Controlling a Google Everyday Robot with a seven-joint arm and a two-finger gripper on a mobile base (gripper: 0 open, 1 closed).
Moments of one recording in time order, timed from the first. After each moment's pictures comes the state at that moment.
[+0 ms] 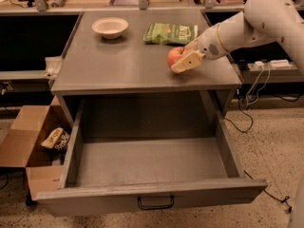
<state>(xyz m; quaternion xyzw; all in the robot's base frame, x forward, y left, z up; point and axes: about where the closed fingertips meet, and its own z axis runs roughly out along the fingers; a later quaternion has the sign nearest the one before) 0.699 -0.129 0.874 -0.49 0.76 0.18 0.39</state>
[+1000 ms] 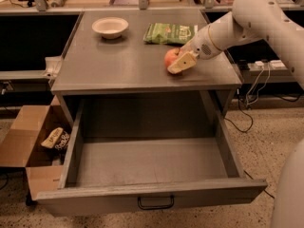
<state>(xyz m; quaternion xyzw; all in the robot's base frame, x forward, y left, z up) 0.715 -0.120 0.860 -0.49 0.77 0.16 0.36</state>
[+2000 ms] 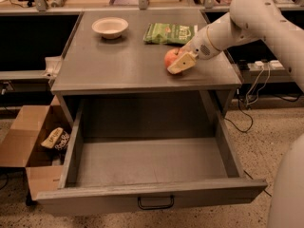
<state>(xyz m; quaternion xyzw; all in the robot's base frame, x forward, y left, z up) 0.720 -0.120 0.854 -0.49 0.78 0.14 0.36</state>
